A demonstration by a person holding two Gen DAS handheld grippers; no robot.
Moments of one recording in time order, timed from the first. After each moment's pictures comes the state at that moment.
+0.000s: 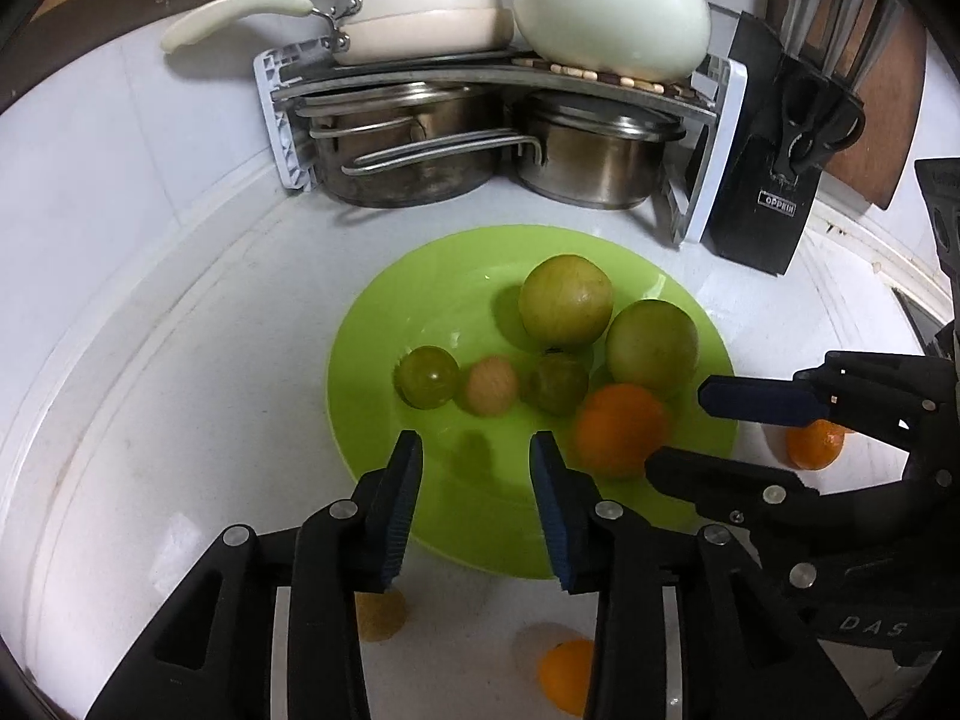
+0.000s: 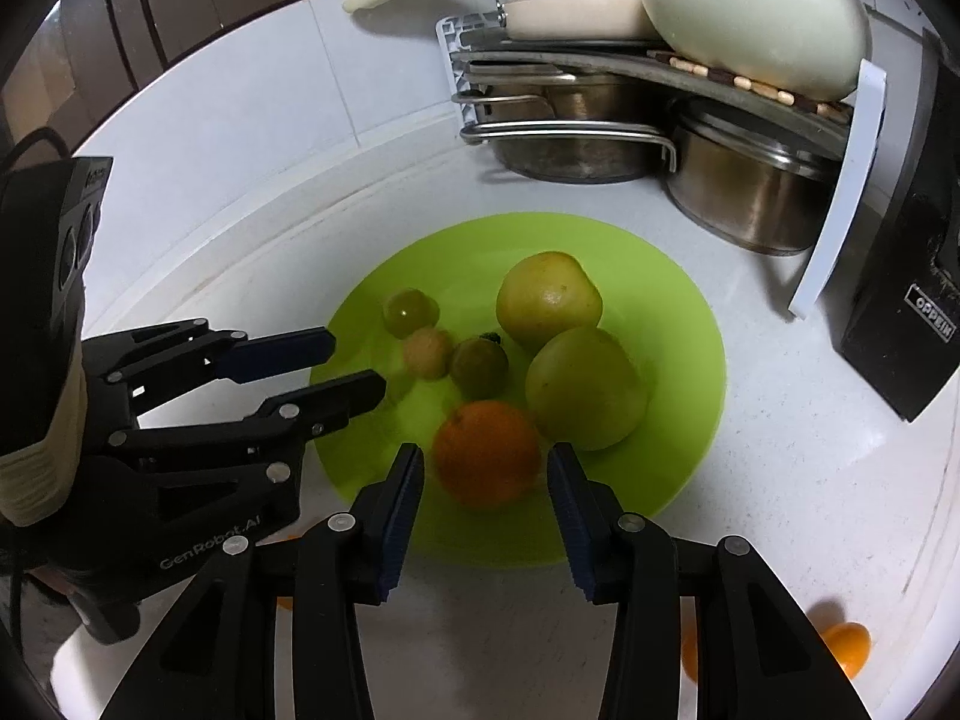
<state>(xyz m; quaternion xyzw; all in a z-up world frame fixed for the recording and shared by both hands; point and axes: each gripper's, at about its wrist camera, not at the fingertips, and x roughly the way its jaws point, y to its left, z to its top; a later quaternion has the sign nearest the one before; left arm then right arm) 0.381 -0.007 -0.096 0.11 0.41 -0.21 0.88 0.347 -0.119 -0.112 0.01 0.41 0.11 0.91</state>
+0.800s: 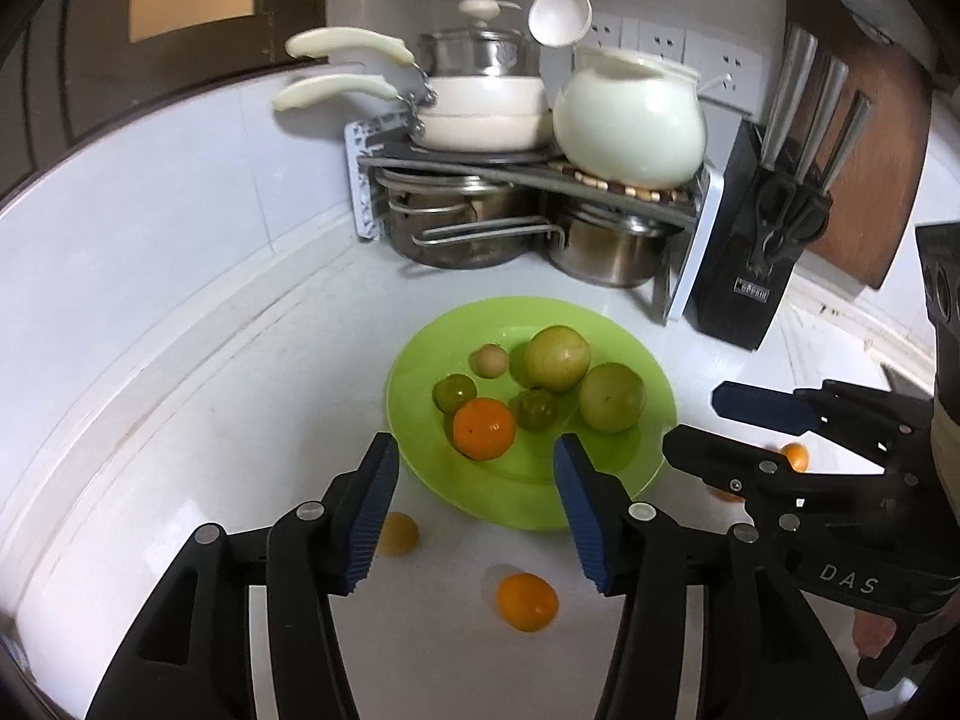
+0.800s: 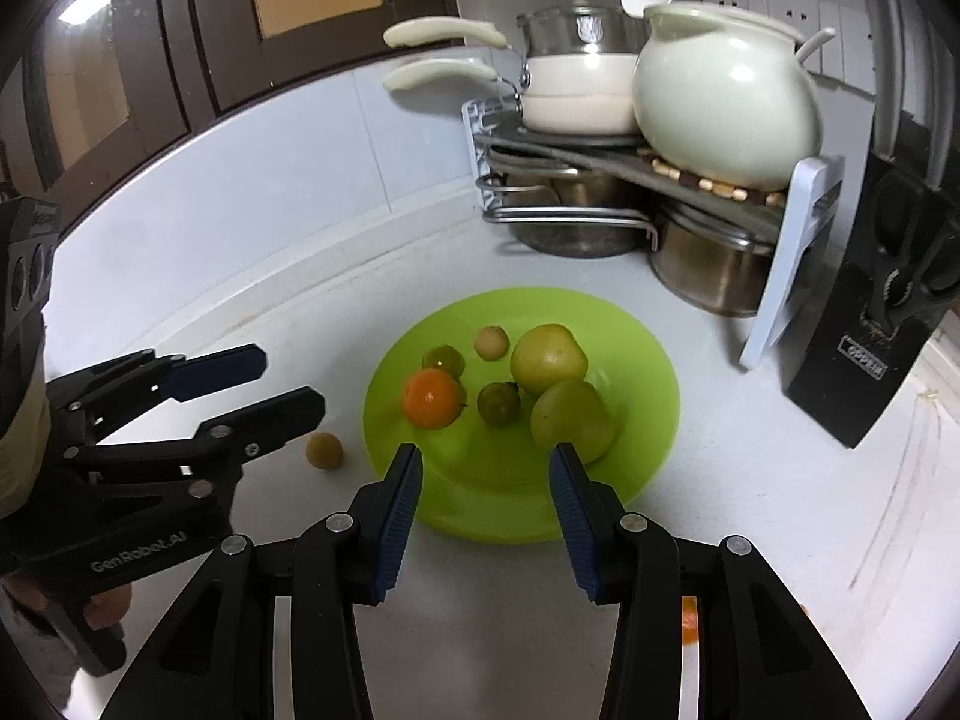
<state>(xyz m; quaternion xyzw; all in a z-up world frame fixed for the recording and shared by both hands) 0.313 0.016 -0.036 0.05 0.36 -0.15 0.92 0.296 -0.126 -0.066 0.01 0.34 0.12 0.93</state>
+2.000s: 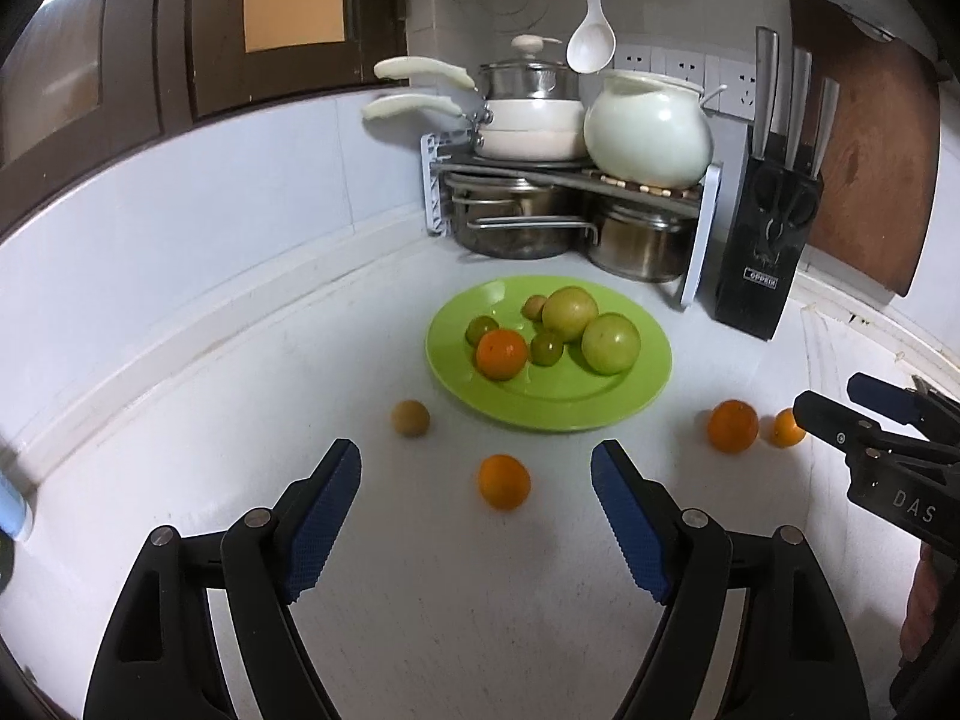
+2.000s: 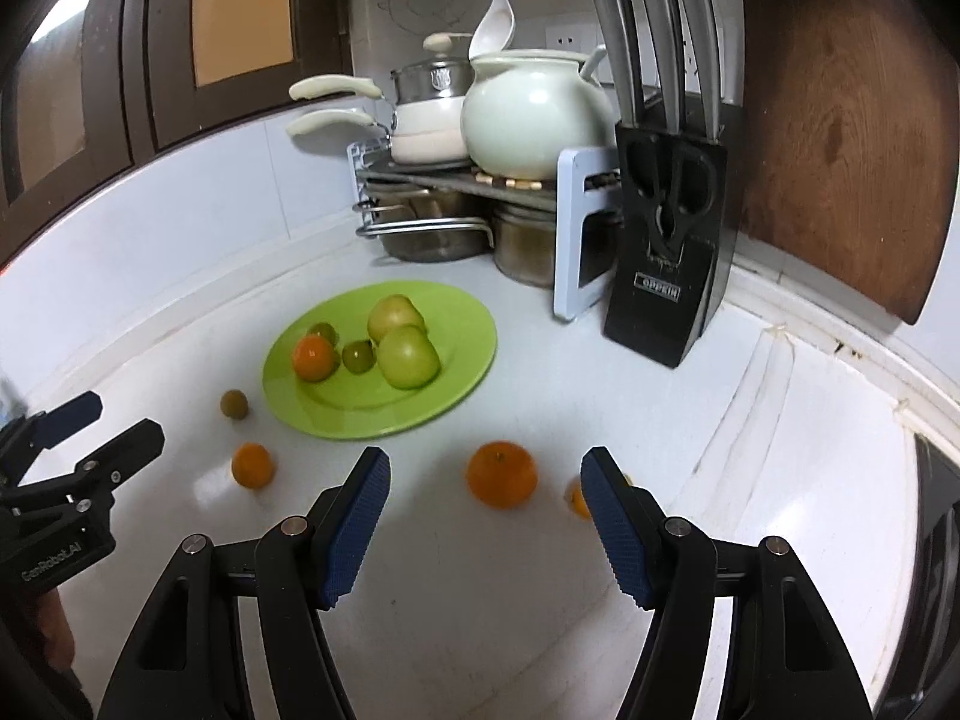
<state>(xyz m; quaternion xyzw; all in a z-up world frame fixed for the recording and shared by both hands) 0.209 0.002 -0.058 0.04 0.31 -0.05 0.95 0.203 -0.190 -0.074 0.00 0.30 -0.01 0.95</state>
